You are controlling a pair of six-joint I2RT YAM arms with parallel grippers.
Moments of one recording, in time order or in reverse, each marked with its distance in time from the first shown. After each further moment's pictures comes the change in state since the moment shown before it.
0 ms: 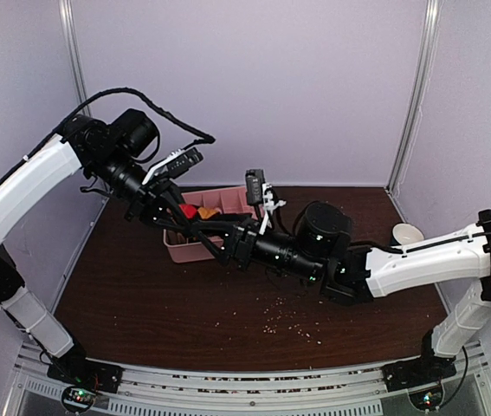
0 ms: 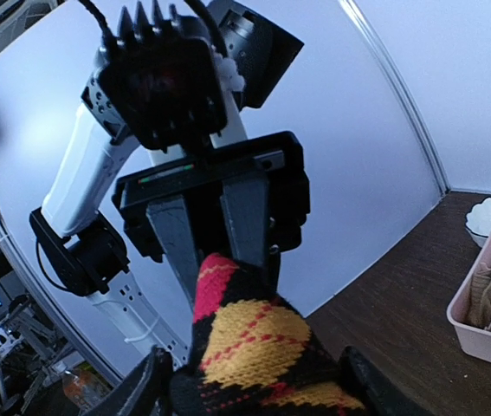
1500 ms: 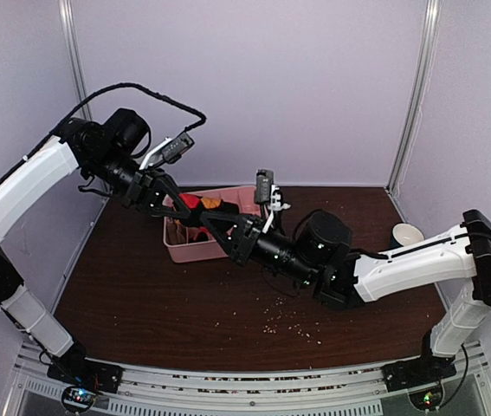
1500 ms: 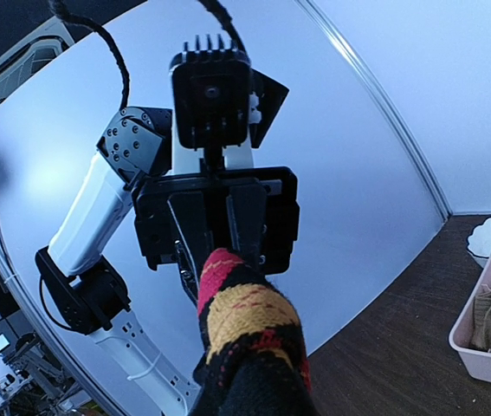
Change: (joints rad) left arm 0.081 -0.009 -0.047 0.083 0.151 -0.238; right arm -0.019 0.067 -0.042 0.229 0.042 0.074
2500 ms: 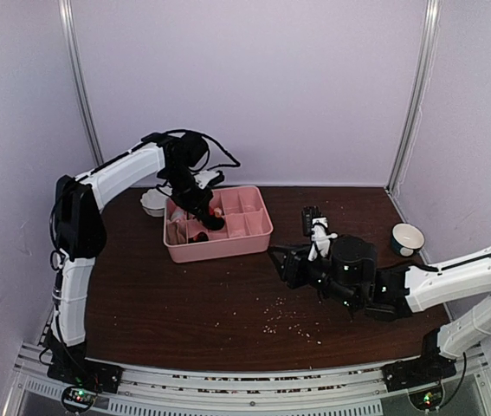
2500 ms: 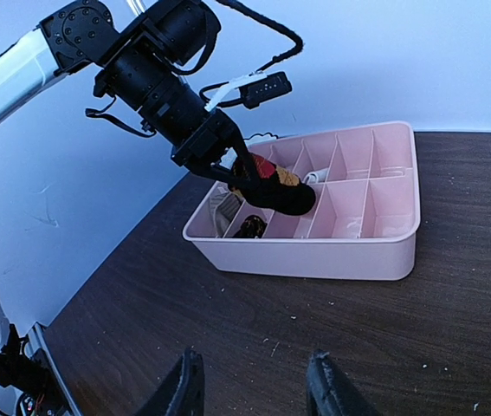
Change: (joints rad) left arm 0.016 0.668 0.448 0.080 -0.954 -0.392; right arm -0.039 -0.323 -0.339 -0.486 0.421 -0.109
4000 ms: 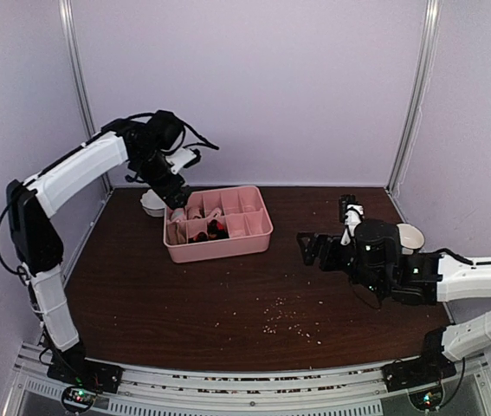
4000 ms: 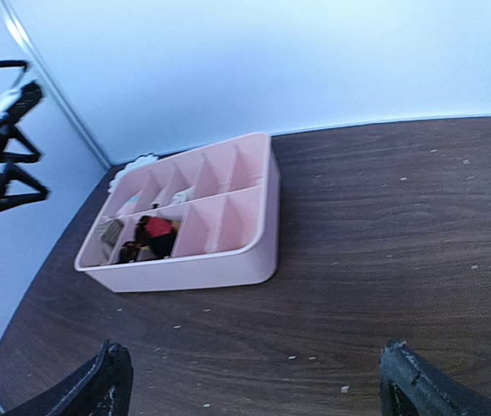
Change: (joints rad) left arm 0.004 -0.333 -0.237 0.080 -0.368 0.183; right arm -0.122 -0.213 0.009 -0.384 0.116 0.074
